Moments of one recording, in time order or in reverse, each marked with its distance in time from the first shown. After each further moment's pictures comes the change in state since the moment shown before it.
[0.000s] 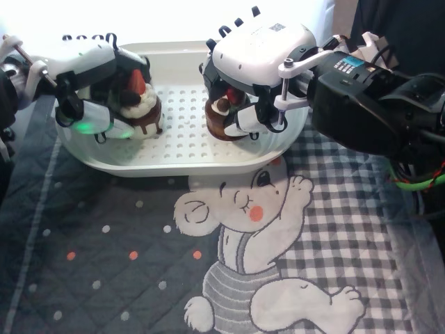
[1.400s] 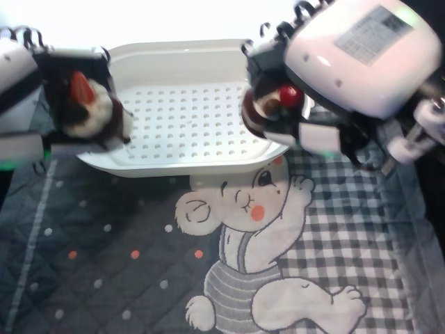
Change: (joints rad) left arm 0.202 0.396 -0.498 0.255 -0.514 -0.196; right arm -0.157 0.454 -0.531 -0.103 0.457 -0.003
